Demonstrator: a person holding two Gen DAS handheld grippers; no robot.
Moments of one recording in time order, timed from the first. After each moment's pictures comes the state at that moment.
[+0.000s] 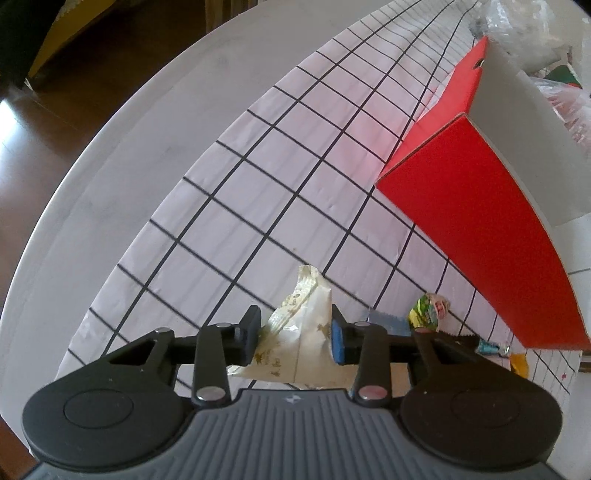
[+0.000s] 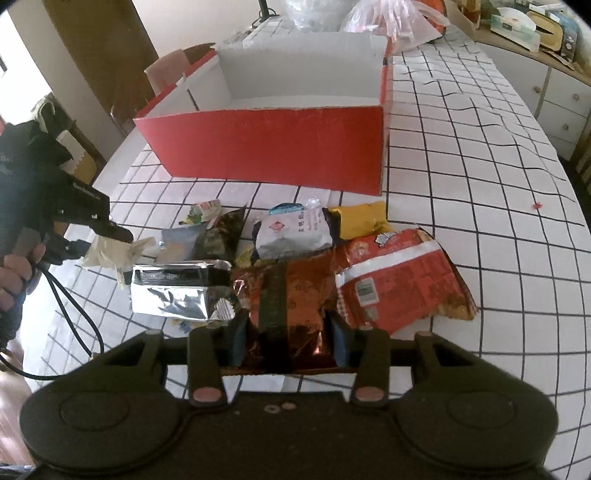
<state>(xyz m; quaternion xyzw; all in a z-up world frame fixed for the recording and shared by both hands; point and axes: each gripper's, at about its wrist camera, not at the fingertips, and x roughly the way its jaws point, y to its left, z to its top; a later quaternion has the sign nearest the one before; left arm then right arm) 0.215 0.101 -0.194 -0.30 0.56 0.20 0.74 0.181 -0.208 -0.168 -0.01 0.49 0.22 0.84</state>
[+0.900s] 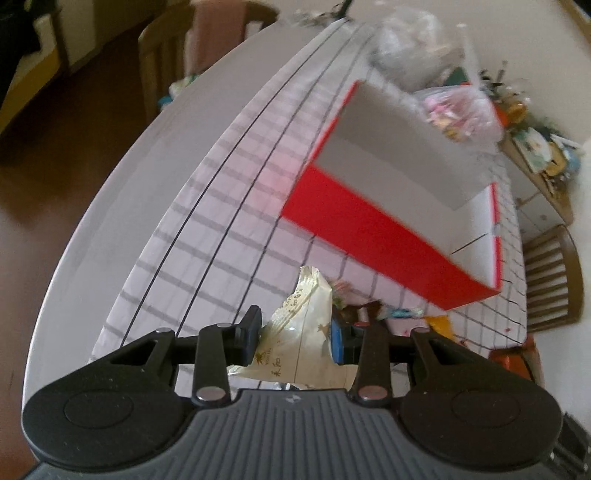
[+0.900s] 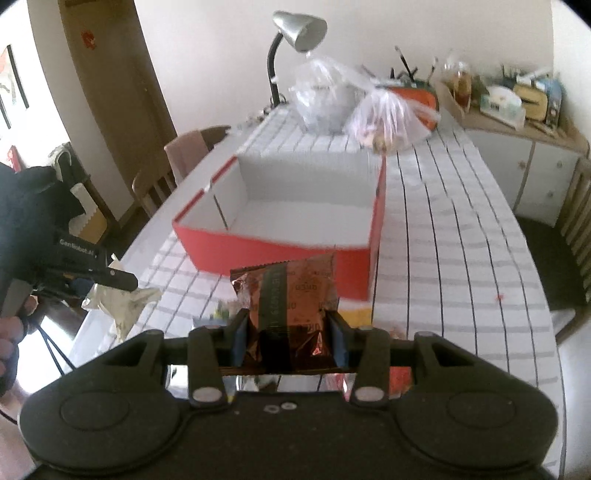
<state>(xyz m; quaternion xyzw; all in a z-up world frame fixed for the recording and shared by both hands) 0.178 0.063 -0.088 -0.25 0.50 0.11 0.83 0.182 -0.212 -0.075 -0.01 0.37 0.22 0.90</state>
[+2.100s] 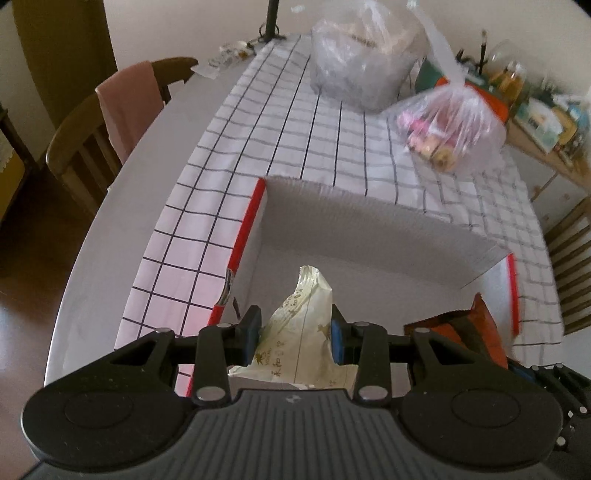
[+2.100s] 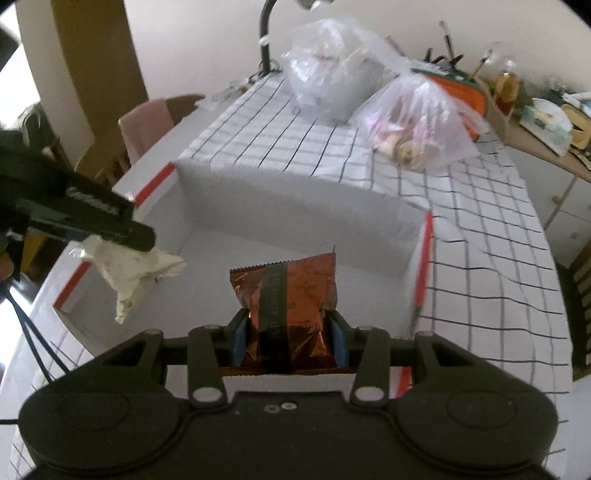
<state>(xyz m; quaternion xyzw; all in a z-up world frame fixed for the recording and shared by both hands) 0.399 0.034 -0.097 -0.11 0.51 0.10 0.85 0.378 -0.132 -0.137 -0.09 0.43 0.21 0.87</state>
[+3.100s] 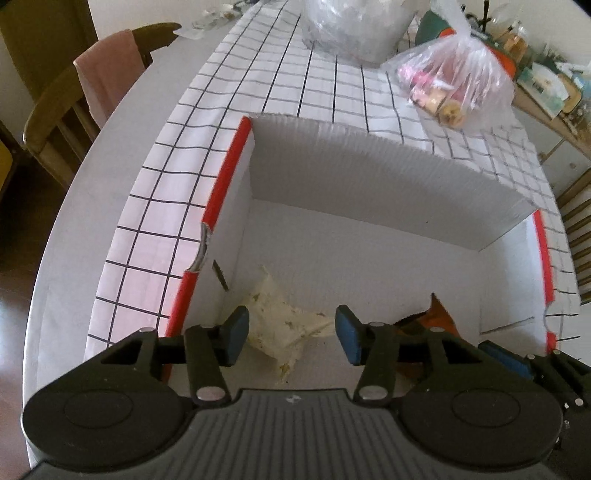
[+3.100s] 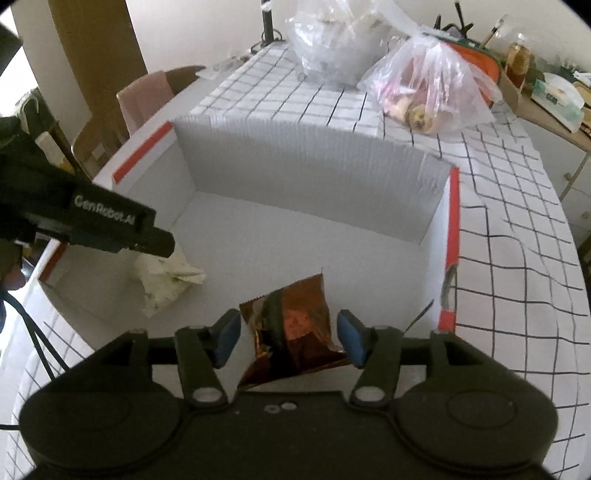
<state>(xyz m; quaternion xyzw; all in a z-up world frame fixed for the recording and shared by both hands) 0.403 0.034 -0.136 -0.11 0.54 0.08 0.83 0.374 -0.134 -0.150 -0.07 0.45 0.21 0.86</state>
